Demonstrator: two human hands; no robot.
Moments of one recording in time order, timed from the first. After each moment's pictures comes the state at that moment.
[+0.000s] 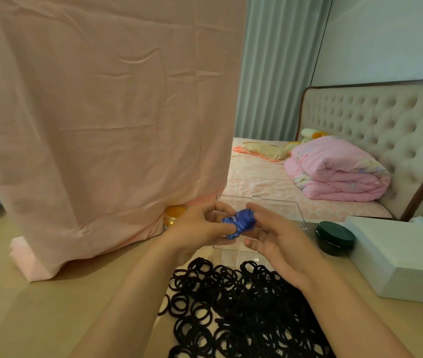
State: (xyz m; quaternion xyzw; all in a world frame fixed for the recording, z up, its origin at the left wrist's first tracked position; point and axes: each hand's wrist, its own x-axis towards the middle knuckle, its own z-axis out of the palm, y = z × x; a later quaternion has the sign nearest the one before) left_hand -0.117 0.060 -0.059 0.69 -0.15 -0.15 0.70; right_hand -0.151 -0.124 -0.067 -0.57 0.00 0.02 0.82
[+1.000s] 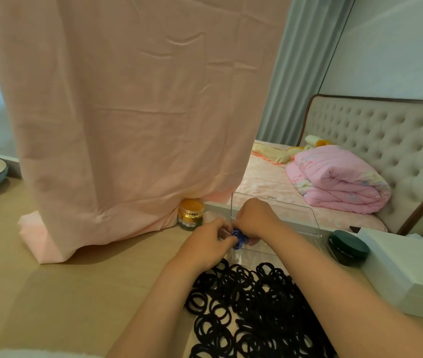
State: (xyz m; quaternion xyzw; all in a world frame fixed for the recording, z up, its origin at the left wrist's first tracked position) left_hand -0.076 0.075 -0.138 0.86 -0.16 0.00 0.49; right_hand -0.054 -0.059 -0.064 -0.98 0.07 0.02 0.18
